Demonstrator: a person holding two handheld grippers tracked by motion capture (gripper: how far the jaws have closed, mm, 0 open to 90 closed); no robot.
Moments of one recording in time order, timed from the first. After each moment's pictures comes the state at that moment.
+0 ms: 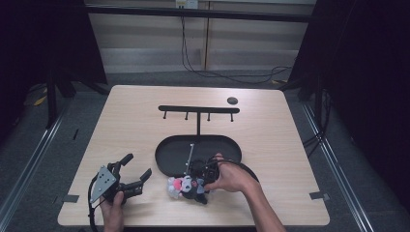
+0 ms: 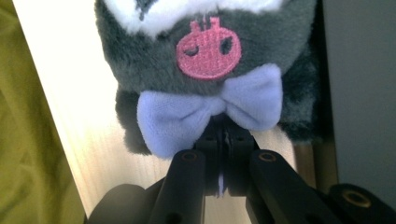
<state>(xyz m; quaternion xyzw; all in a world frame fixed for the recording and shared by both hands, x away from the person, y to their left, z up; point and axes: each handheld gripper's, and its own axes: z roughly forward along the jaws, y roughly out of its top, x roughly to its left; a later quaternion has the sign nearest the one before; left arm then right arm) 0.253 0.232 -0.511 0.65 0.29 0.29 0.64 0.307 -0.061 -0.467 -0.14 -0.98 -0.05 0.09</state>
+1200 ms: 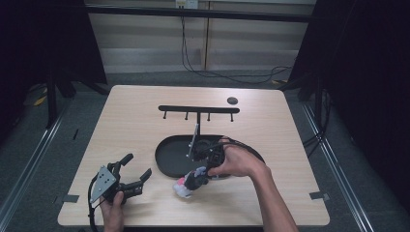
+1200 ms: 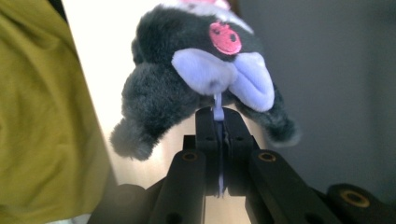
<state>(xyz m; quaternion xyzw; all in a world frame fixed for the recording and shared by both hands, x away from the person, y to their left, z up) 0.253 0.233 -0.511 0.65 0.29 0.29 0.64 0.320 -0.070 -0.396 -0.15 -0.98 -0.06 0.06</state>
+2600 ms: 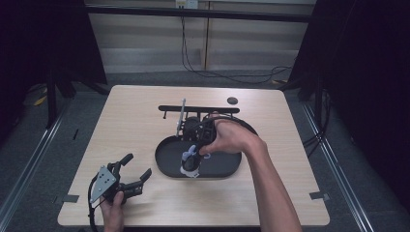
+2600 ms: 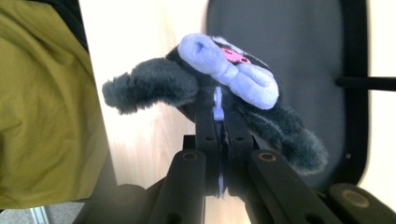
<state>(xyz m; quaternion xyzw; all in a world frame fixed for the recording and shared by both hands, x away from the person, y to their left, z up) 0.253 0.233 -0.510 0.65 0.29 0.29 0.64 0.345 -0.045 -0.327 -0.11 -0.99 -0.07 0.03</state>
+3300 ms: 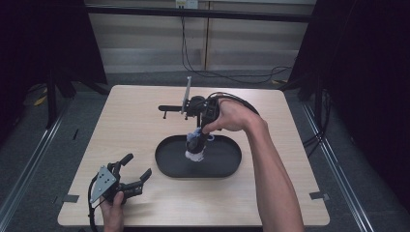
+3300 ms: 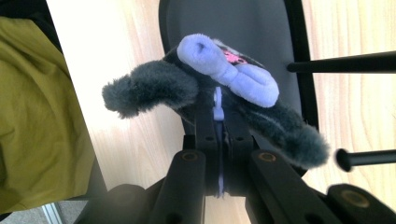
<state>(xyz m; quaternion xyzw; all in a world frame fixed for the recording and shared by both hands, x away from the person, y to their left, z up) 0.253 0.232 -0.511 0.65 0.29 0.29 0.64 0.392 -0.058 -0.309 -0.15 -0.99 -0.06 0.04</state>
